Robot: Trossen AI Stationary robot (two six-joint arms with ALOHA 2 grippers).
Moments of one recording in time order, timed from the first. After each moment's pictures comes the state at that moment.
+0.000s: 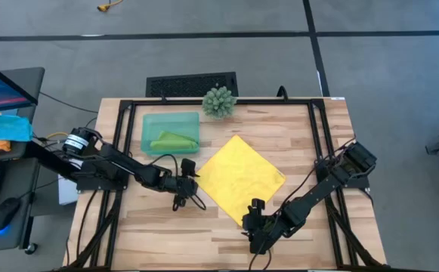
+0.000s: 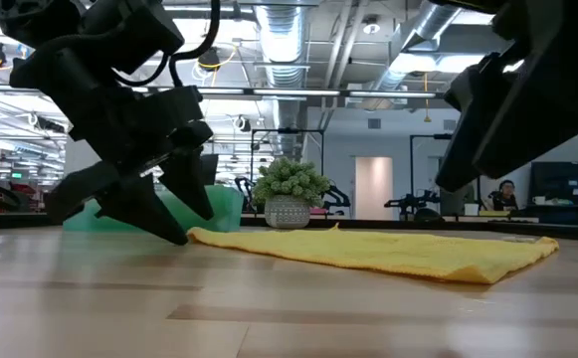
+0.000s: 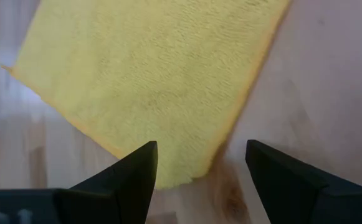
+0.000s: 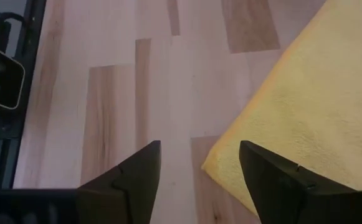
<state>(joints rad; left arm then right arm) -0.26 1.63 0.62 0.08 -0.42 0.26 0.69 1.84 1.09 -0.25 0.37 0.62</state>
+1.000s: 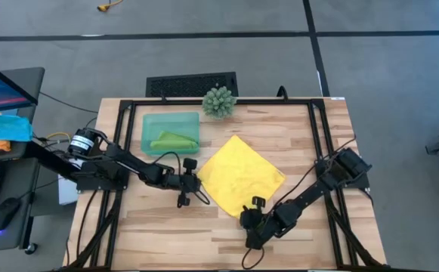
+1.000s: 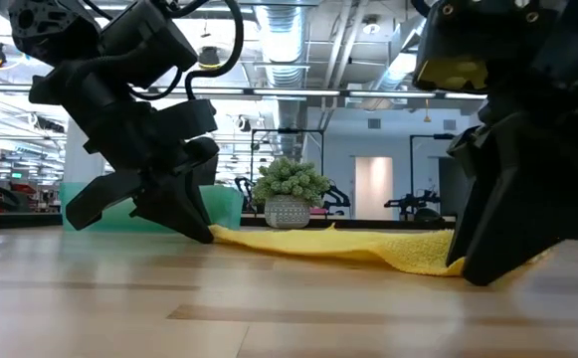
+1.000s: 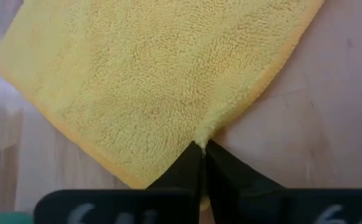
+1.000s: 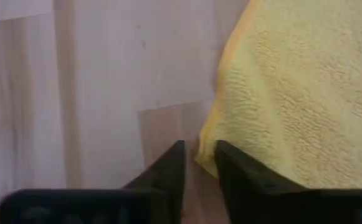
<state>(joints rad) -0.22 1.70 0.62 0.14 -0.34 0.18 0.64 1.96 1.10 -0.33 0.36 0.71</state>
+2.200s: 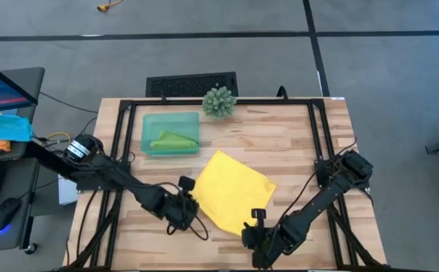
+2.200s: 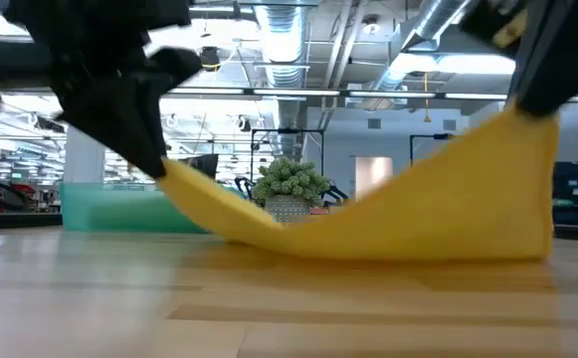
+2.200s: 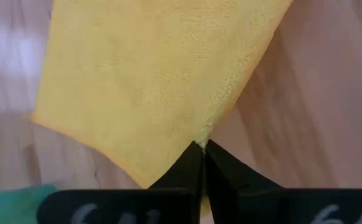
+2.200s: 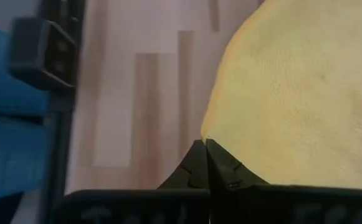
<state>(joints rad) -0.54 1.70 1.05 -0.58 -0.48 -0.09 0.76 1.93 1.39 -0.62 0.37 0.62</state>
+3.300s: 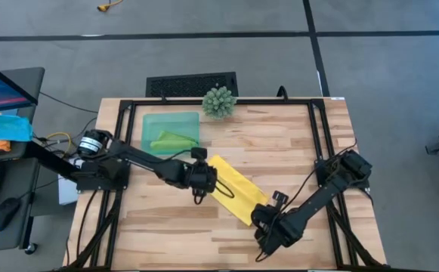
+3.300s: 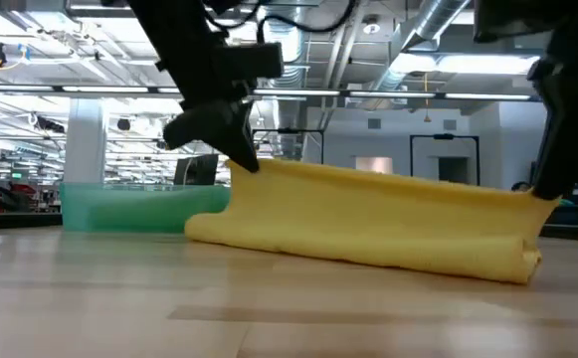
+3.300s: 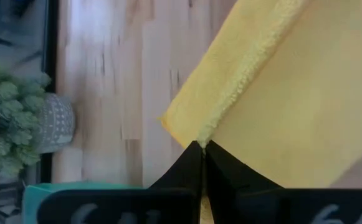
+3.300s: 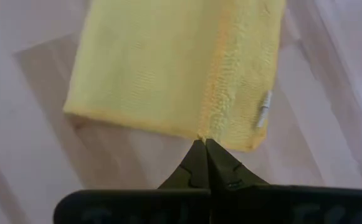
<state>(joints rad) -0.21 1.77 1.16 -0.53 -0.61 0.04 0.74 1.94 1.33 -1.04 0.44 1.12</state>
